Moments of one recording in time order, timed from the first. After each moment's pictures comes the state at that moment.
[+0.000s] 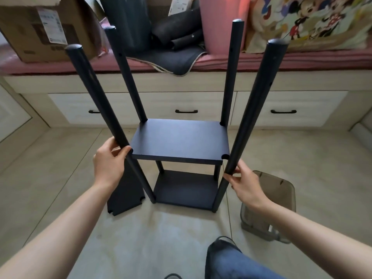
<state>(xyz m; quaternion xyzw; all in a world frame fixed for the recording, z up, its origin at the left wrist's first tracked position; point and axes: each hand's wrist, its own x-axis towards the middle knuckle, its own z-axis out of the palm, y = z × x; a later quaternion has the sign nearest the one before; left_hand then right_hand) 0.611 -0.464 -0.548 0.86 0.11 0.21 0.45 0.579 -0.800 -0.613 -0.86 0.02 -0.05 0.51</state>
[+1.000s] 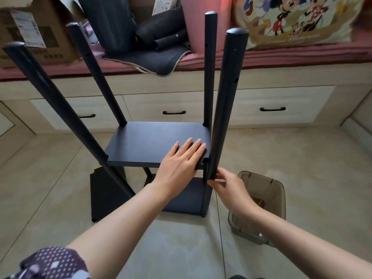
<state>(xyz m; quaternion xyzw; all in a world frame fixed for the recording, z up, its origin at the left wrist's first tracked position) 0.625 -0.637 -0.575 0.94 -0.32 0.13 0.01 0.575 -0.811 -0.612 -0.85 0.00 0.01 0.53</state>
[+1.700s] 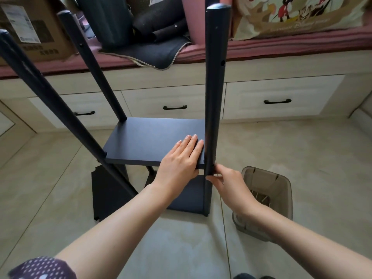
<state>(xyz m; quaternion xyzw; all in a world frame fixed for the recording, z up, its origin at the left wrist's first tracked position) 0.627 -0.640 -0.577 0.96 -0.27 0.06 -0.03 0.582 -0.806 -0.613 -0.88 -0.03 -0.01 0.48</state>
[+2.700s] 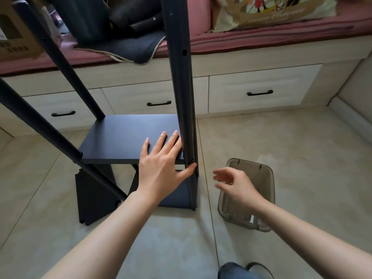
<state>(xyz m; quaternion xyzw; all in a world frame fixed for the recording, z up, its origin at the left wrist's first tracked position) 0.608 -0.652 -0.588 0.97 -0.18 0.15 0.08 0.571 -0.870 -0.656 -0.85 0.05 0.06 0.51</state>
